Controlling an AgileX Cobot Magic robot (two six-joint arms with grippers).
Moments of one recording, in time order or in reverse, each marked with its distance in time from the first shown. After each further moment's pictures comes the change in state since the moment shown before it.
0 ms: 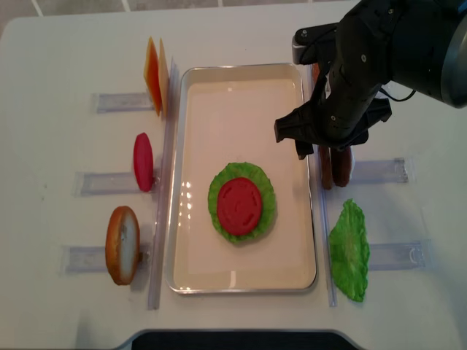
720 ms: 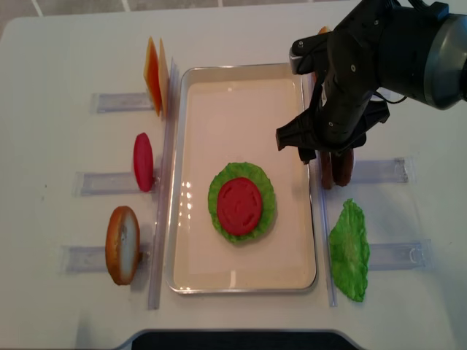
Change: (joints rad) left arm 0.000 0.000 0.000 0.000 0.000 0.000; right arm 0.000 0.053 0.000 -0.049 -0.004 0.000
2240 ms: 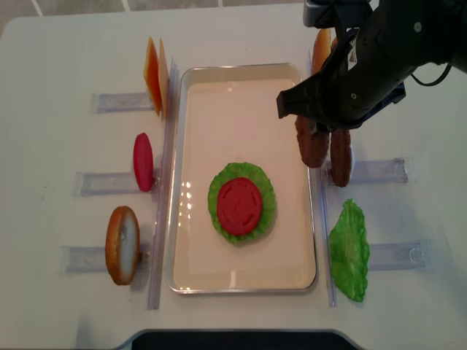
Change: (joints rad) left arm 0.000 0.000 0.000 0.000 0.000 0.000; right arm 0.000 -0.237 0.000 0.178 0.014 -0.093
